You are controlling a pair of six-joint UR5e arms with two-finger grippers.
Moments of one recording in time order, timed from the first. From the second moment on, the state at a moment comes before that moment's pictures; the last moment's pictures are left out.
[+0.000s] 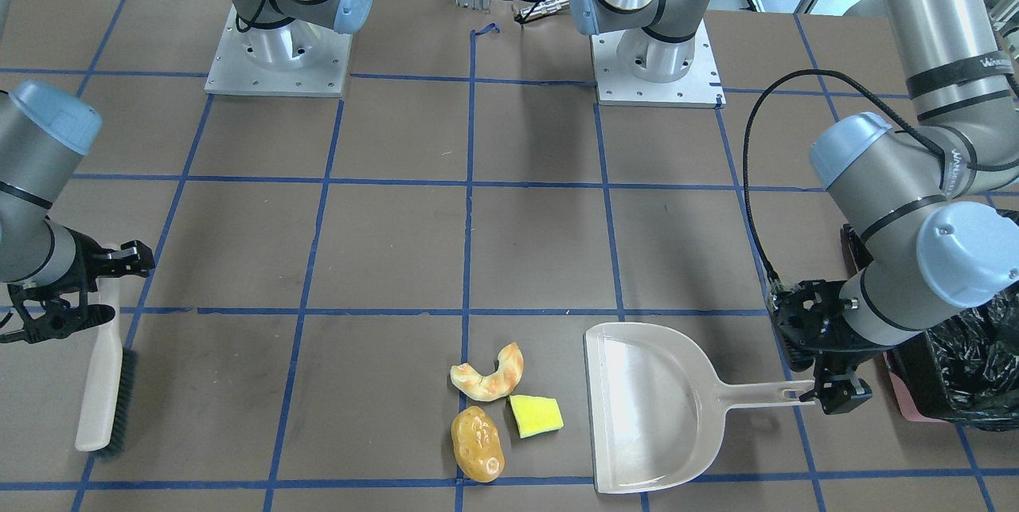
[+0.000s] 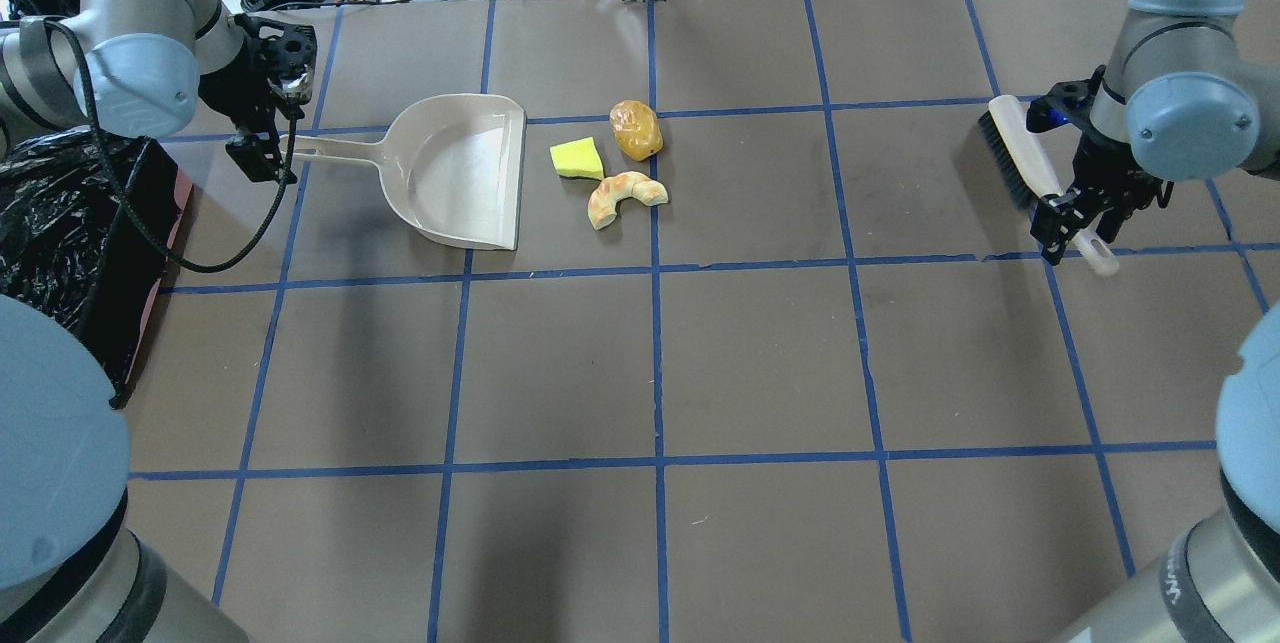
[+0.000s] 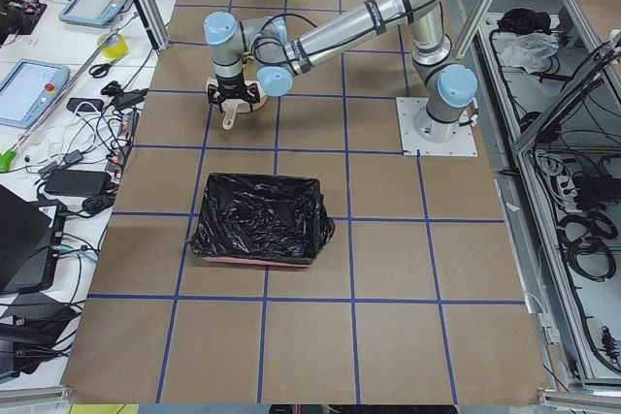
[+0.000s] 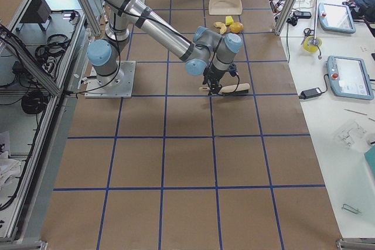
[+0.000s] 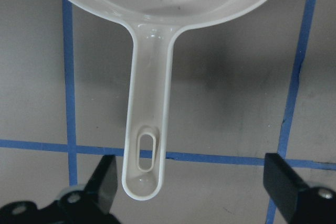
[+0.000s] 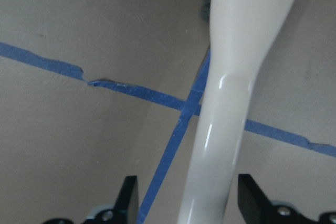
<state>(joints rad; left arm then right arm) -1.31 -2.05 -1.51 -1.12 1.59 1.75 1.21 -1.16 1.74 -1.93 -1.78 -0.68</state>
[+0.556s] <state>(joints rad) -1.33 -2.12 -1.46 -1.09 1.59 1.78 1.21 -1.18 1.72 -1.92 -1.80 -0.61</state>
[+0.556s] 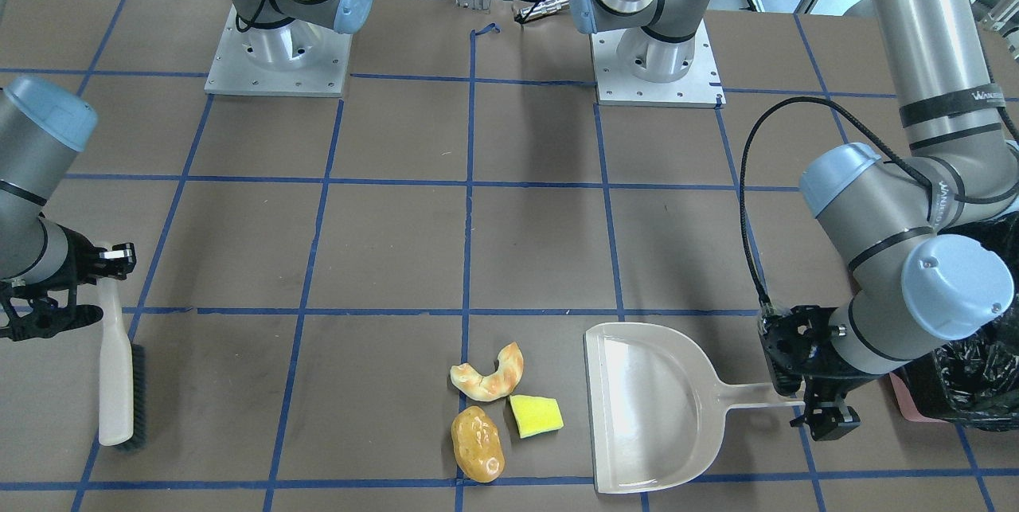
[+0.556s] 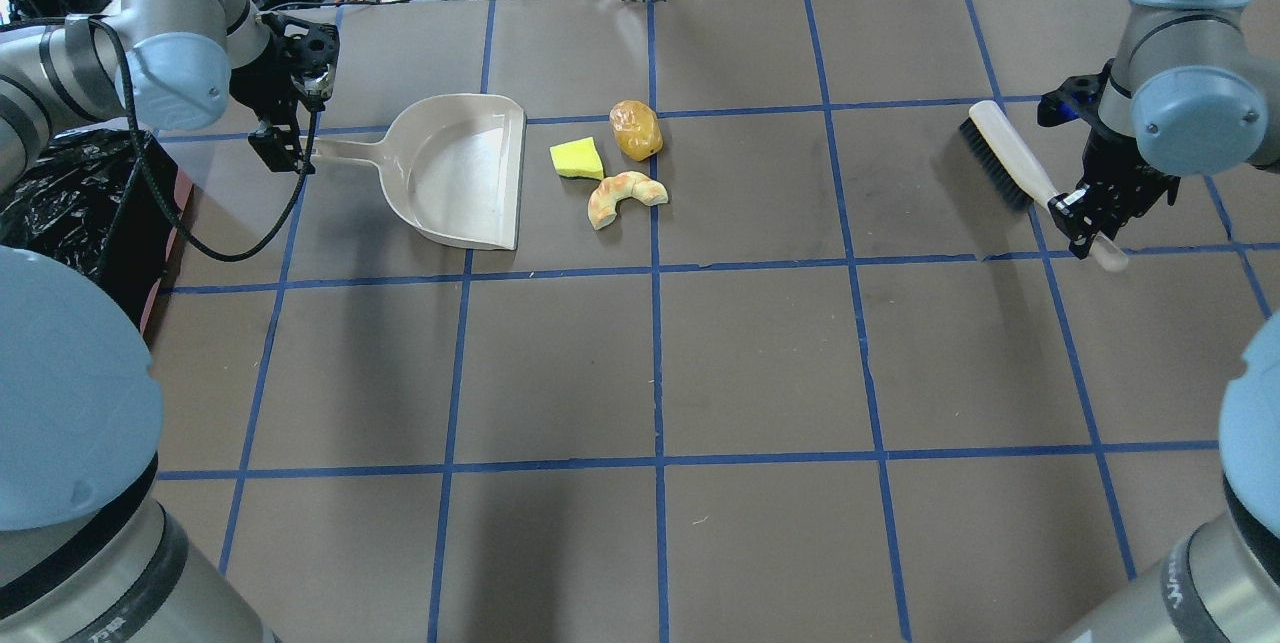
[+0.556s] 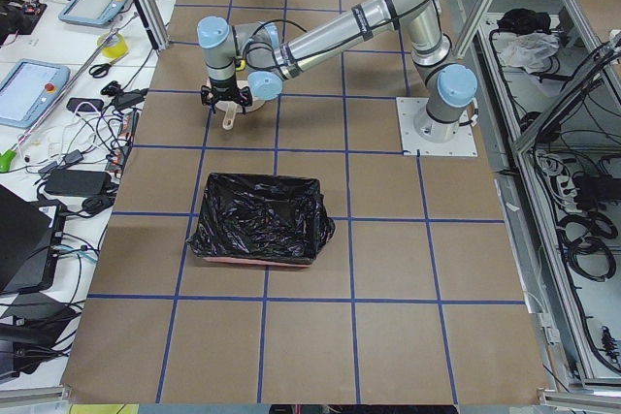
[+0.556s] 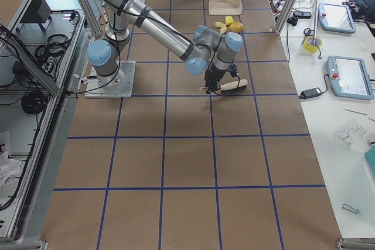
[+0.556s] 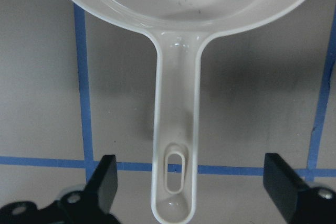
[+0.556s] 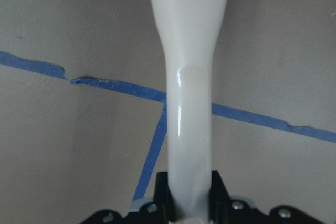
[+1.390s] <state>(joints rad) -1.34 -2.15 -1.47 -1.09 1.59 1.77 1.60 -1.24 1.57 -1.69 -1.86 0.00</state>
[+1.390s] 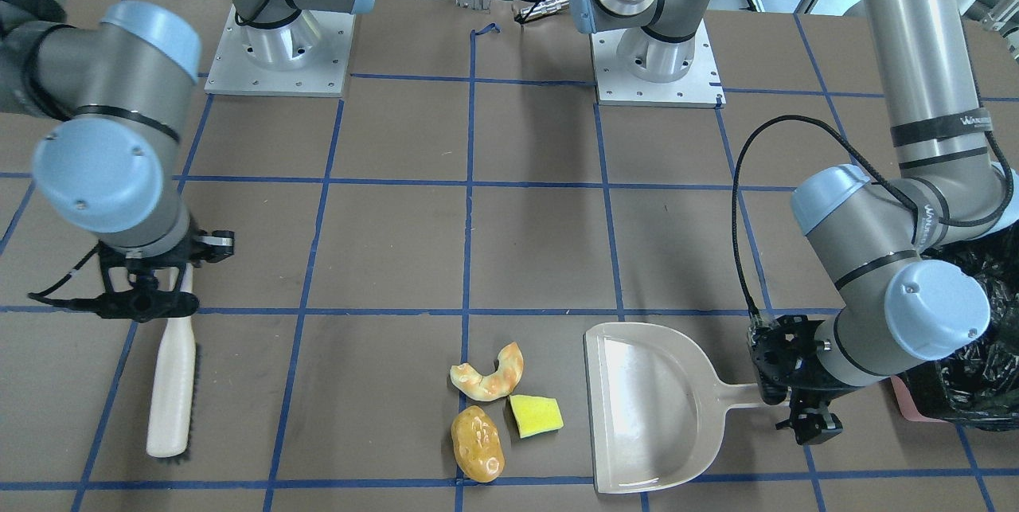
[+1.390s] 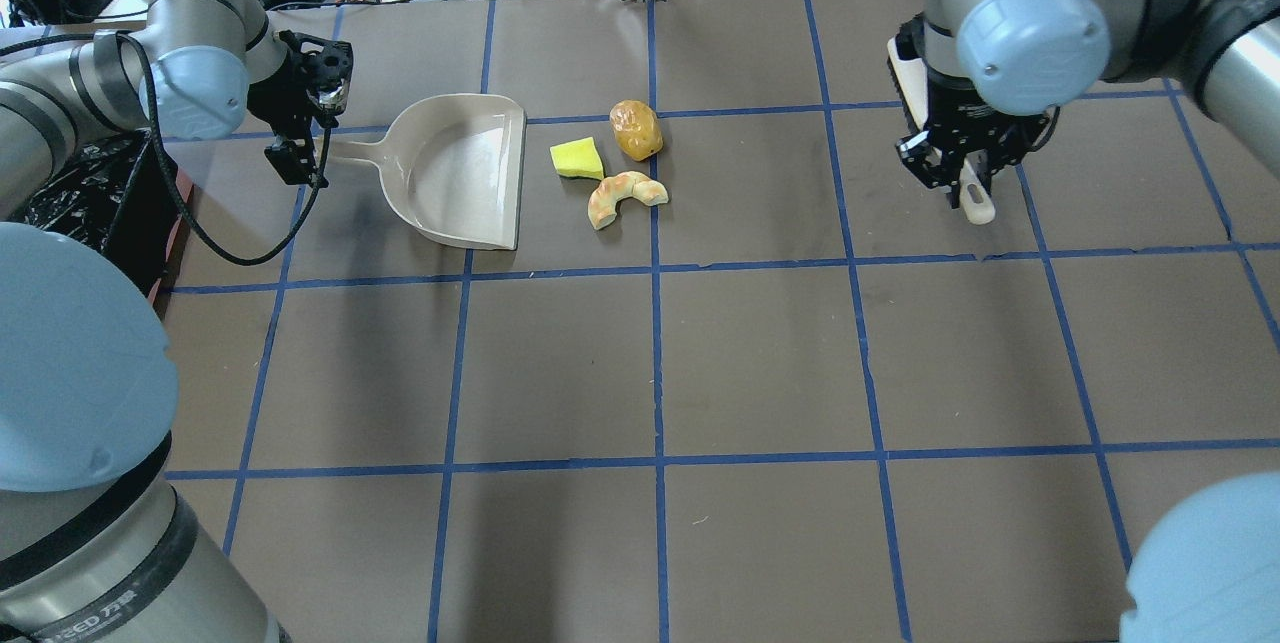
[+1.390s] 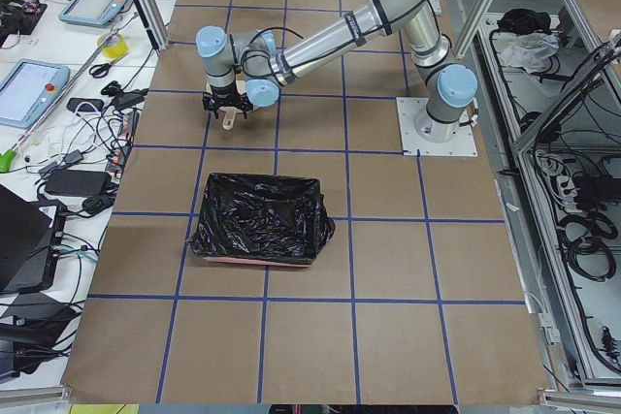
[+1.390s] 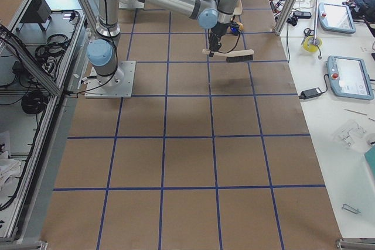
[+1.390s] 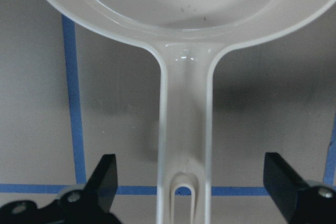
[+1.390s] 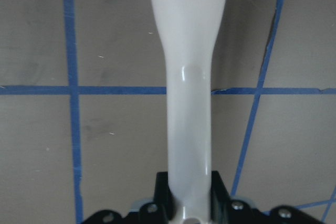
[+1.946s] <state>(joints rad) -1.34 -2.16 -1.47 -1.09 1.58 1.79 1.79 -1.17 1.50 -1.63 -1.84 0.32</state>
